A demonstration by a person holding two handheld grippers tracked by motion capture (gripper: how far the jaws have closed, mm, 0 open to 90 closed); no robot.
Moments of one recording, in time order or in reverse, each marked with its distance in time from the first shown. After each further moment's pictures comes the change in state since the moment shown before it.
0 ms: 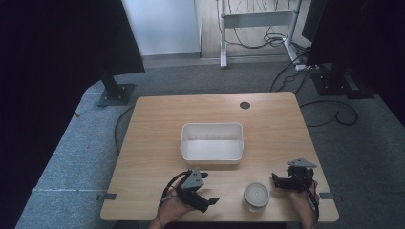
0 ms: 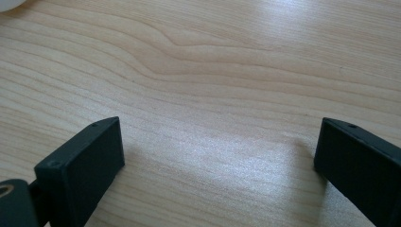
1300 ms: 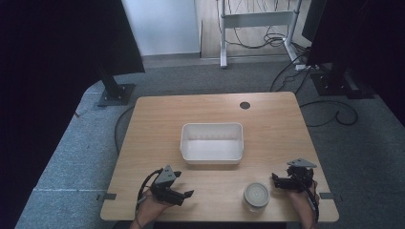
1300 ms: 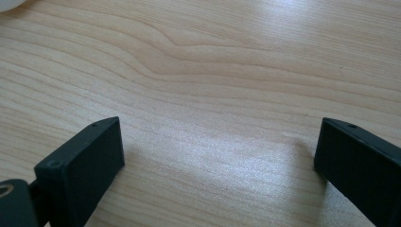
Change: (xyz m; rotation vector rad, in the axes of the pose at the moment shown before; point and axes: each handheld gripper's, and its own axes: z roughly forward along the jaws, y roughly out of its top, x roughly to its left) left arm 0.038 -0.050 -0.053 0.034 0.135 -0.168; right arm 0.000 0.000 0.000 0.000 0.000 0.000
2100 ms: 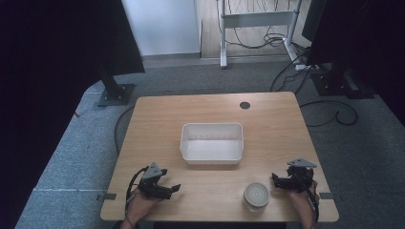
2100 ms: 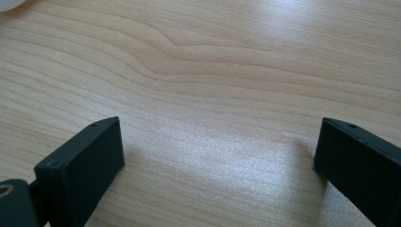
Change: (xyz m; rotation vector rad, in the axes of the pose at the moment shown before) left arm 0.036 -0.026 -0.019 0.007 0.093 -0.102; right arm 0.000 0.000 0.000 0.000 0.000 0.000
